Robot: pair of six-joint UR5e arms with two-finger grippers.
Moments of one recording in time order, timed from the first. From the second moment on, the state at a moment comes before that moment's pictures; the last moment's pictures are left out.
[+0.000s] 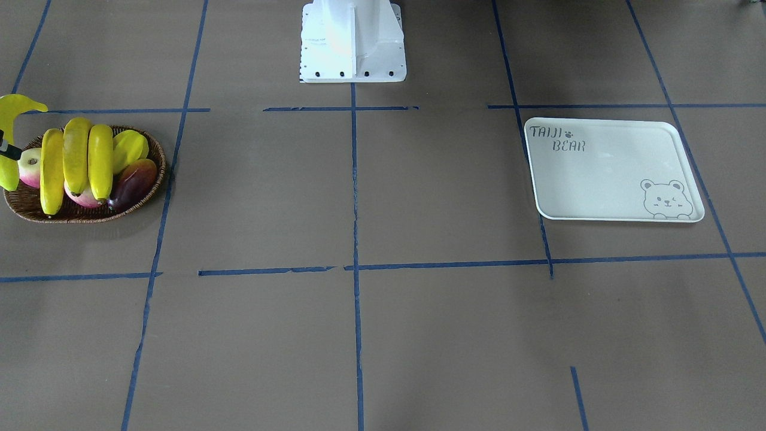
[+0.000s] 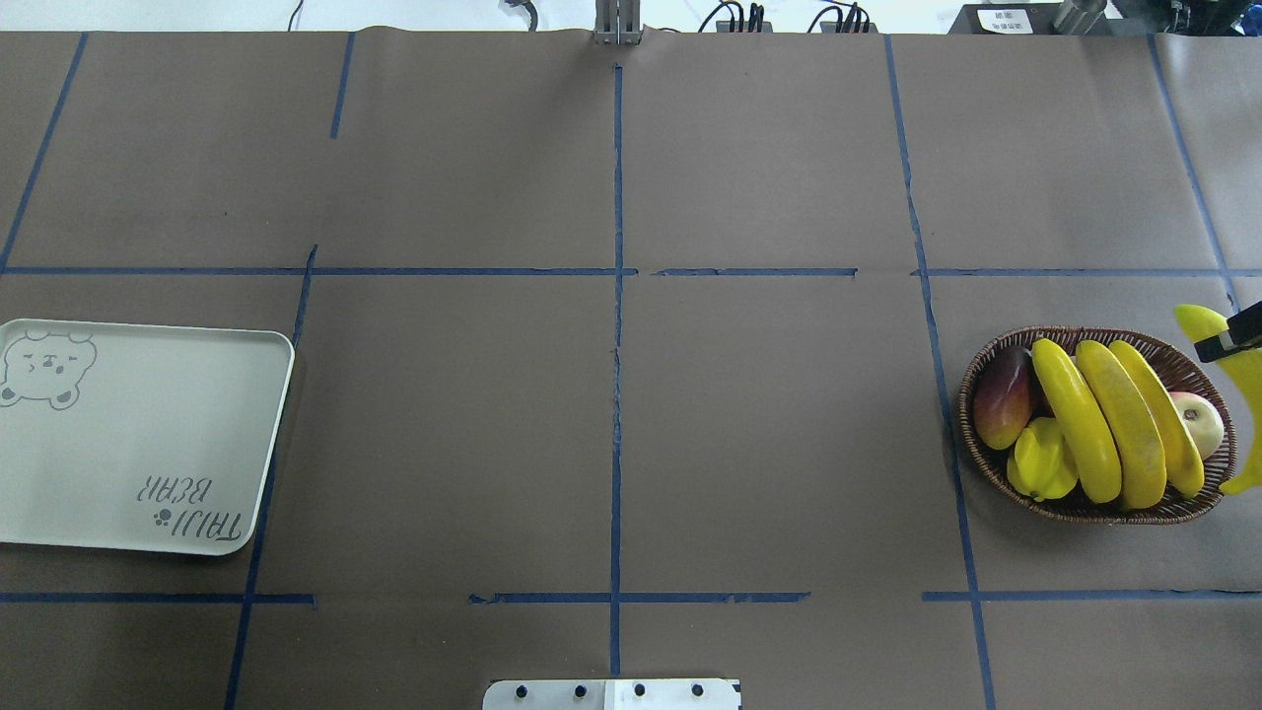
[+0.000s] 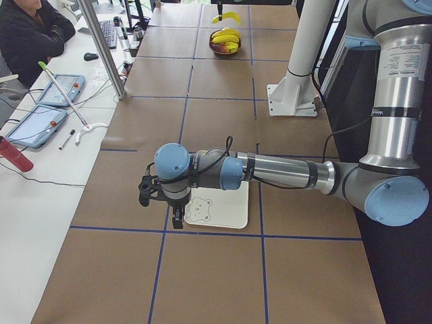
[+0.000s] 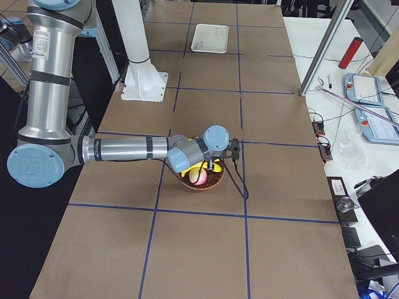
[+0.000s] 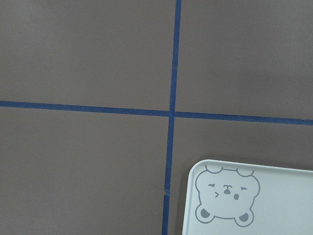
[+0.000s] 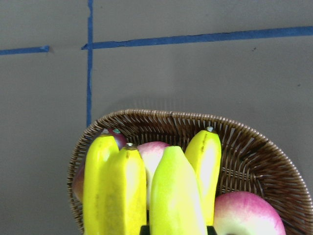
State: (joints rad) left arm -1.62 -1.58 -1.67 -1.53 -2.42 -0.08; right arm 1.31 -1.72 1.77 -1.14 2.68 0.50
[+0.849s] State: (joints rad) left arm -1.39 -1.69 -1.73 -1.78 -2.44 -0.59; right arm 1.07 -1.15 1.85 -1.14 2.33 1.31
